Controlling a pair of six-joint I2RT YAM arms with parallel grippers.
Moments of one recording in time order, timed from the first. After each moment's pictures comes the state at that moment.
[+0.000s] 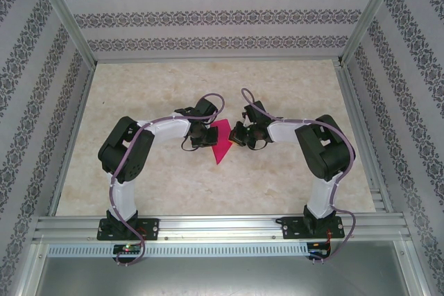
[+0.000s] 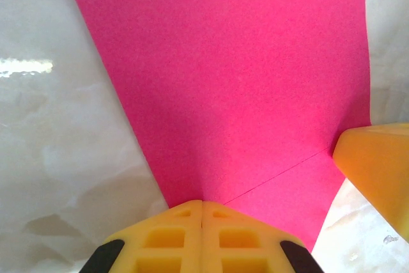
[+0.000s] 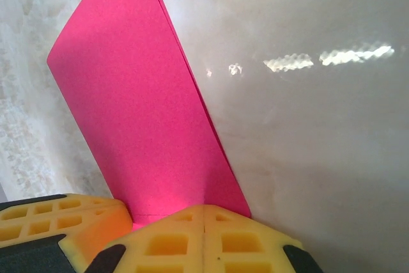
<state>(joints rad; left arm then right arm) -0.61 1.95 1.23 -0.50 0.22 -0.69 0.48 1.88 0.96 -0.09 -0.46 0.85</state>
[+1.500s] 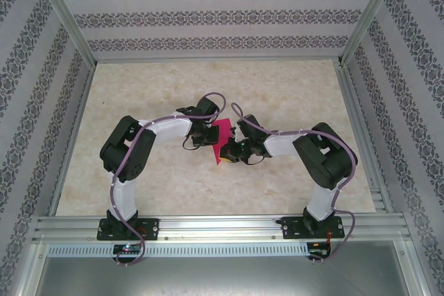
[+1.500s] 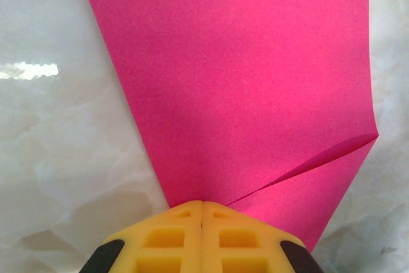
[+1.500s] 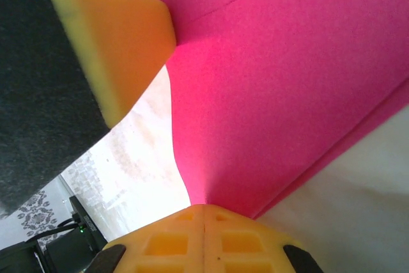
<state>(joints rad) -0.62 1.96 1.25 -0.50 0.20 -0.69 0.61 1.81 0.80 0.04 -0.63 0.87</state>
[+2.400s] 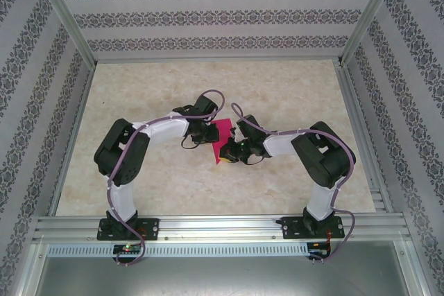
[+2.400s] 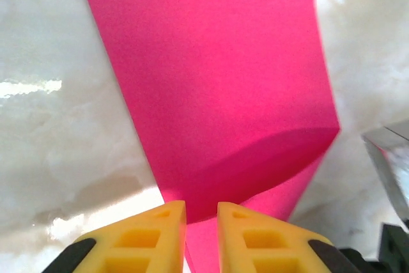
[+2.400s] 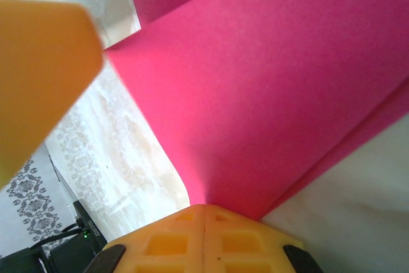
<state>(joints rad) -0.62 1.88 1.23 -0.48 0.21 -0.67 0.61 1.83 0.80 0.06 -0.63 0.90</state>
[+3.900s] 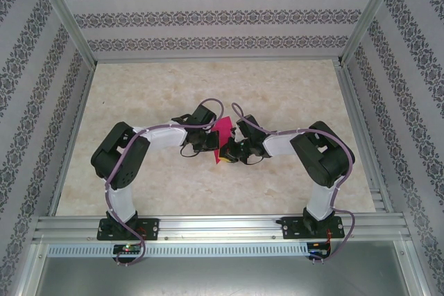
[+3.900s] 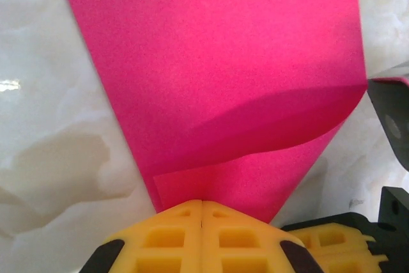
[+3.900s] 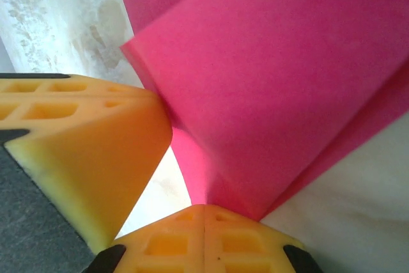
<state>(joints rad) -0.64 1.86 1.09 -0.33 0.27 -0.71 0.61 1.84 0.80 0.08 -0.63 0.92</state>
